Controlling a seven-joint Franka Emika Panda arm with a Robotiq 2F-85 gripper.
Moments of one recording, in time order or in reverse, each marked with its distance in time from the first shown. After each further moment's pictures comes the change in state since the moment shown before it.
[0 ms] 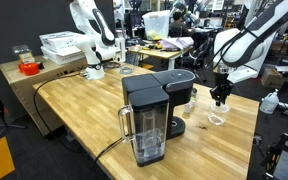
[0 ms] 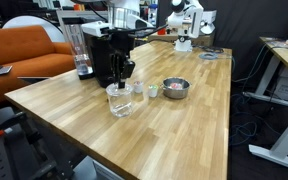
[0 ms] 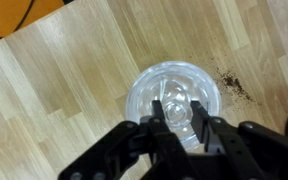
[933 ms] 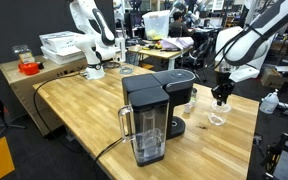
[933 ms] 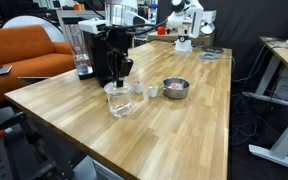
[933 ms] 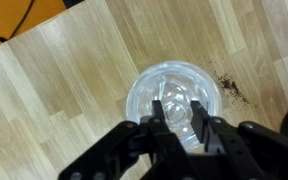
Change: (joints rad) arm 0.002 -0.036 0.000 -0.027 0.000 0.000 0.000
